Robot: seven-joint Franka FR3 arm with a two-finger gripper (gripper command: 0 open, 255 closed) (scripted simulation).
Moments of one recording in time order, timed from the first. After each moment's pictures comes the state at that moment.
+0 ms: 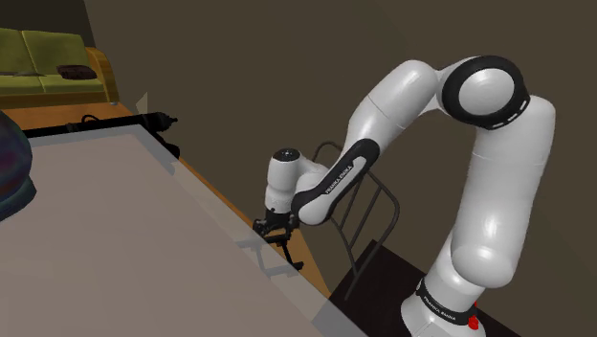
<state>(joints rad) -0.01 0.23 0.29 -2.43 -0.33 2.69 1.04</state>
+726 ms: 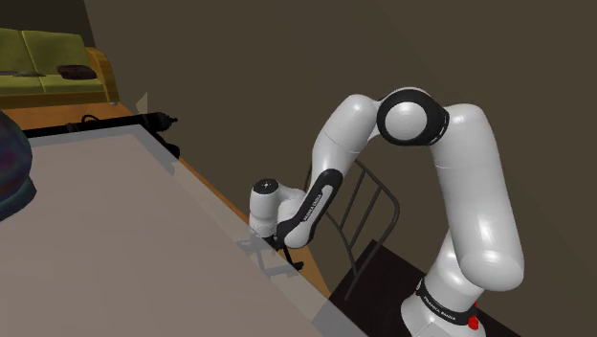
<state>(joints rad) 0.14 0.58 0.13 -2.21 -0.52 2.79 1.28</state>
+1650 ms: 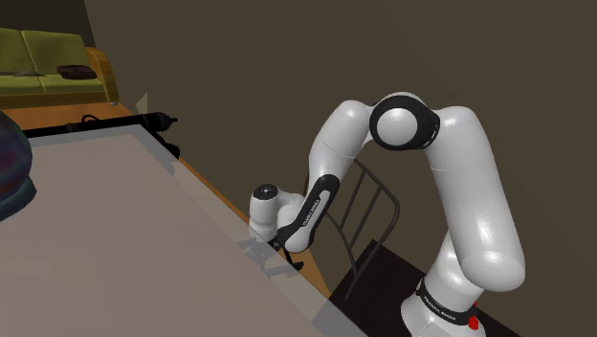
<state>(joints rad) 0.16 0.62 0.11 -2.19 -0.54 2.83 1.31</state>
